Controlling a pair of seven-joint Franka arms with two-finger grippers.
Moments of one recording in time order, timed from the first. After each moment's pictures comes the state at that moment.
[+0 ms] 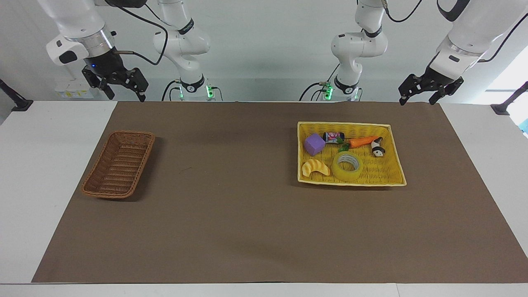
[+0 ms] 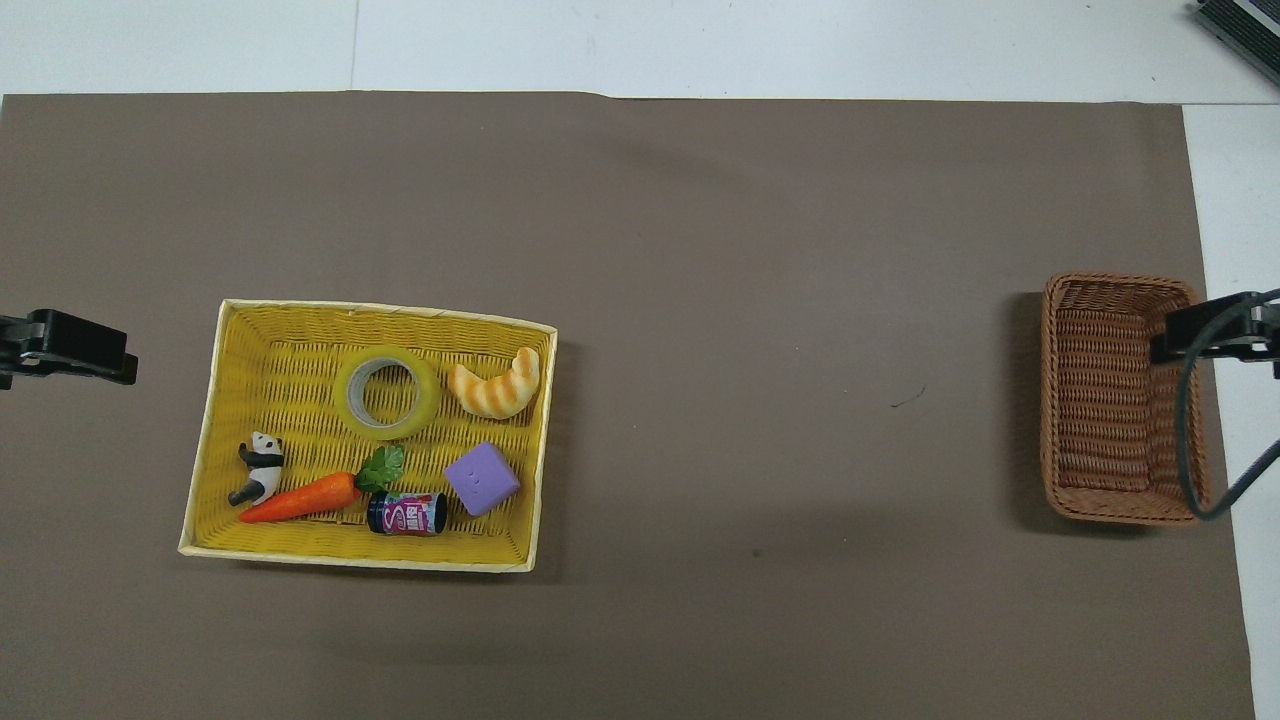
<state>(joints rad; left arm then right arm) -0.02 -0.04 -0.03 -1.55 -0.02 1.44 -0.02 0.05 -0.04 -0.10 -1.53 0.01 1.47 0.08</state>
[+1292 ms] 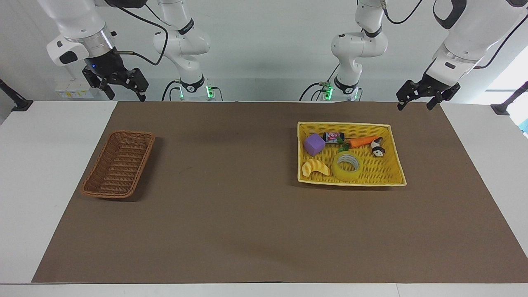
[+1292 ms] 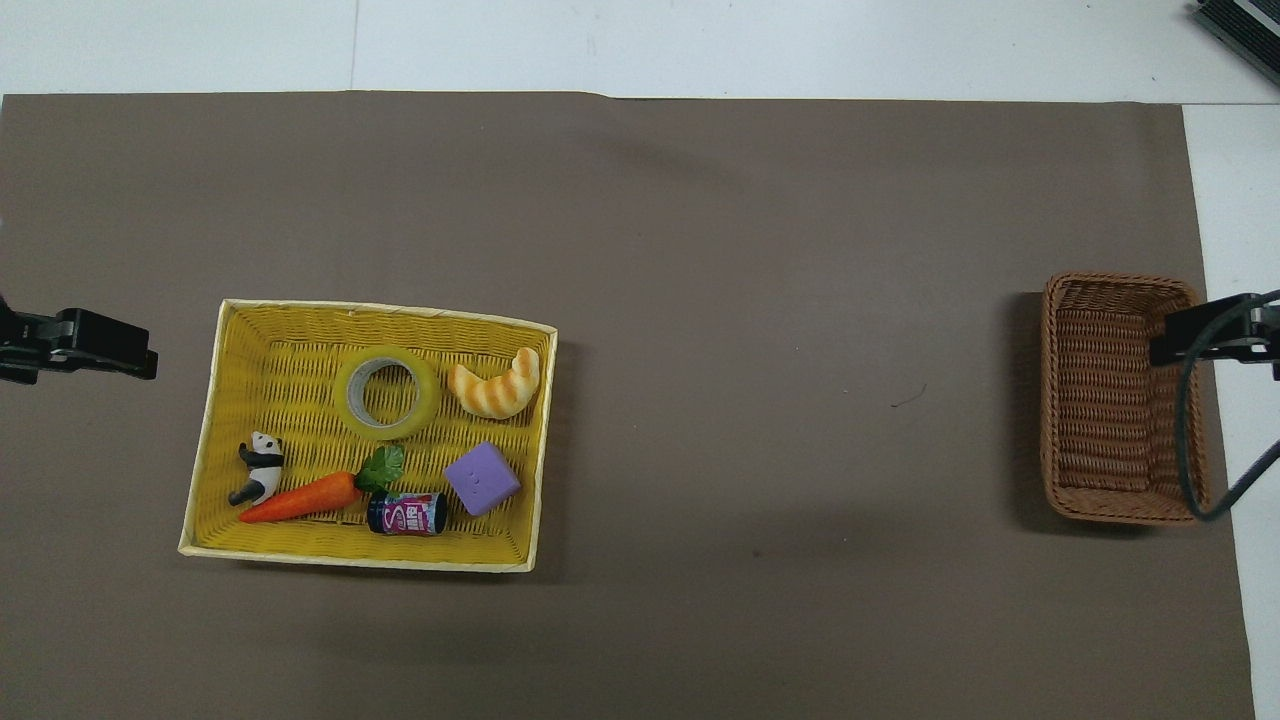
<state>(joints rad) -0.02 -0.04 -0.03 -1.62 -0.02 1.52 -0.02 0.05 -0.04 -0.10 -1.53 0.01 1.46 0.08</state>
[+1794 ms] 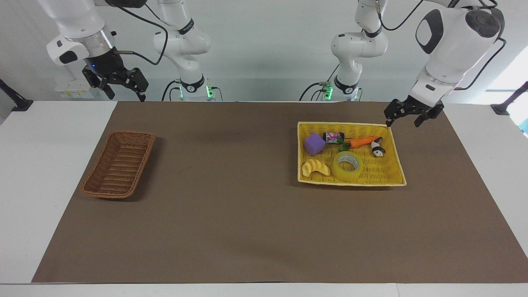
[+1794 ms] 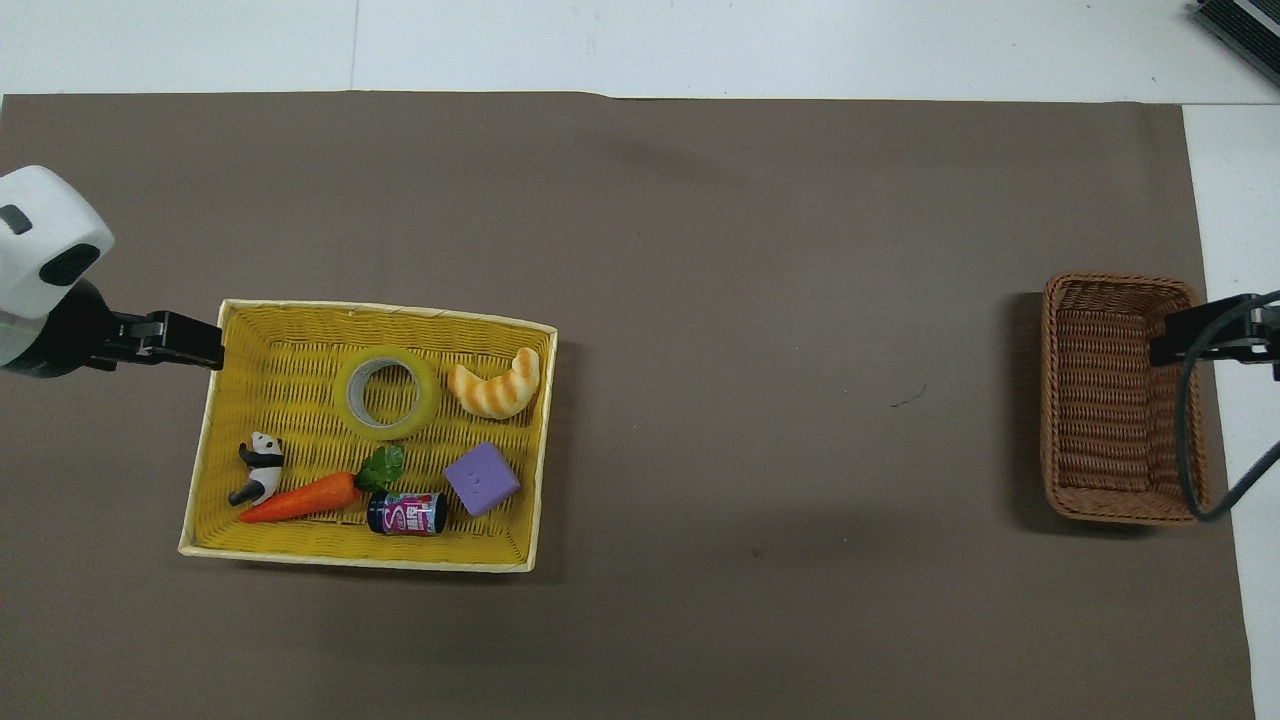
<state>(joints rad) -0.05 -0.04 -0.04 -1.78 -0.02 1.71 -0.02 0.05 -0.04 -0.10 -1.53 0.01 1.46 0.08</state>
